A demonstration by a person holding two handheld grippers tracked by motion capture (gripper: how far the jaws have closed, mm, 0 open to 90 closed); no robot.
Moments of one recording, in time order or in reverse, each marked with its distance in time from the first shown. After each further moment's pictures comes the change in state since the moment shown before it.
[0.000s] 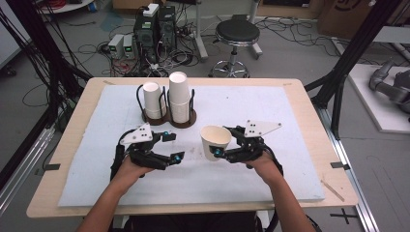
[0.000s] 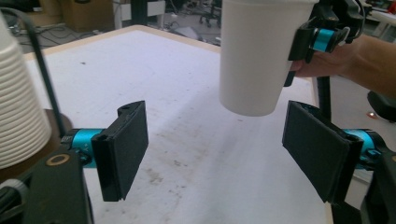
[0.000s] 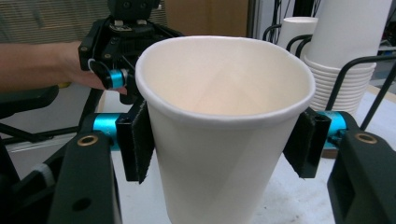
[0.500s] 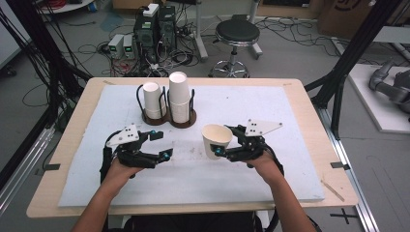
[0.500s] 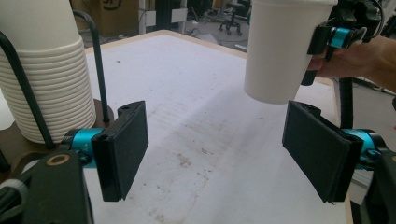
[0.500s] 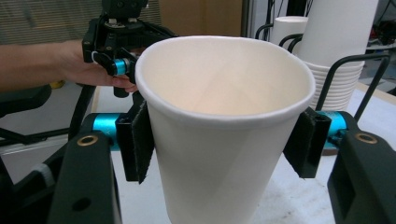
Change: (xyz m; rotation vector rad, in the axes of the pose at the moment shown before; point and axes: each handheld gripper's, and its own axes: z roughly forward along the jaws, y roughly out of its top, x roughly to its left) left arm 0.007 -0.007 -0.023 -0.024 0.076 -0.007; right arm -0.001 0.000 -0.002 -0.003 -0.025 0.003
